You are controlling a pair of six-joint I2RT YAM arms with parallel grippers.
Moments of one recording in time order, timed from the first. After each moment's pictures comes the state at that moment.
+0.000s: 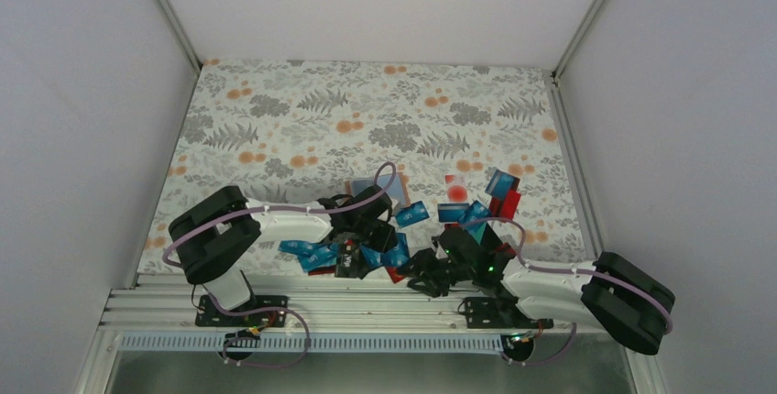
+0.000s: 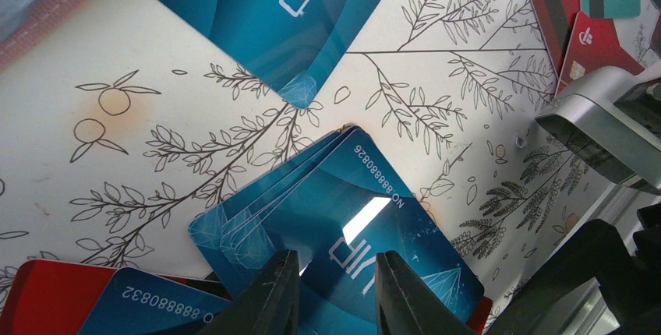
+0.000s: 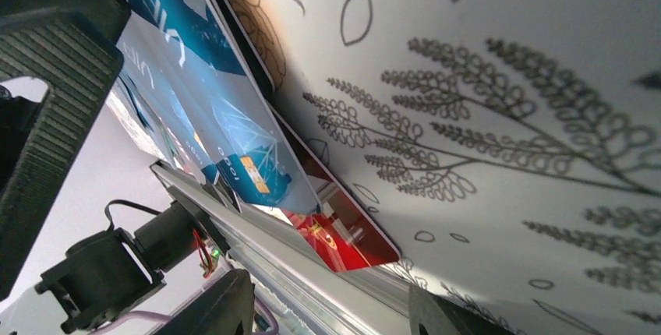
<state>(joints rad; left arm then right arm) -1.02 1.66 0.80 -0.15 0.22 -0.62 0.95 1.05 0.07 0.23 -0.48 1.59</state>
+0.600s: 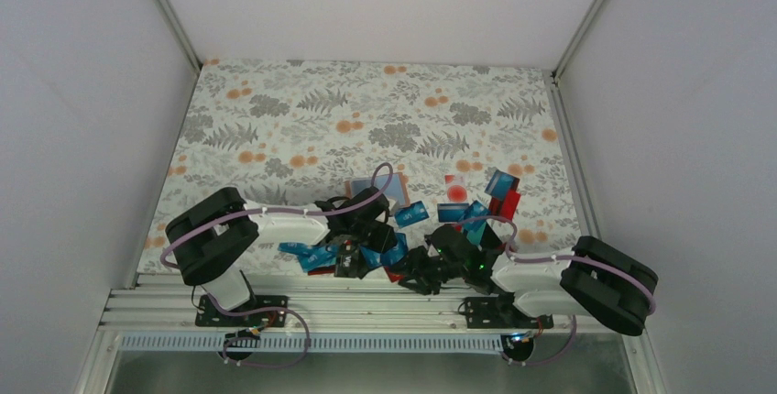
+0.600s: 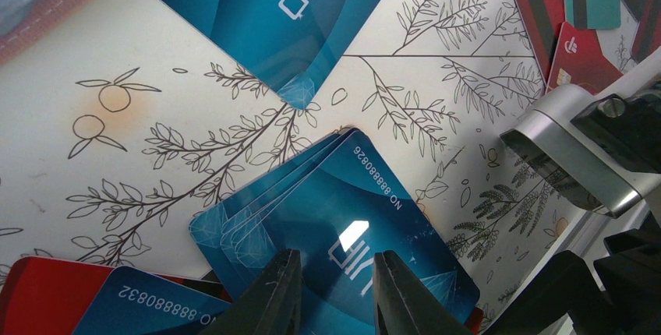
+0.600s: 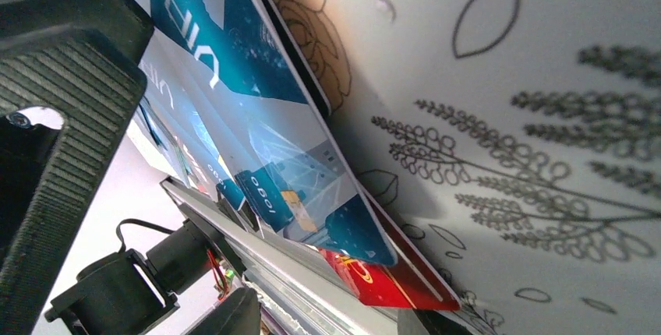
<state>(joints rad) -1.02 1.64 0.76 -0.09 0.22 -0.64 1.00 1.22 0.11 0.39 -0.46 1.68</state>
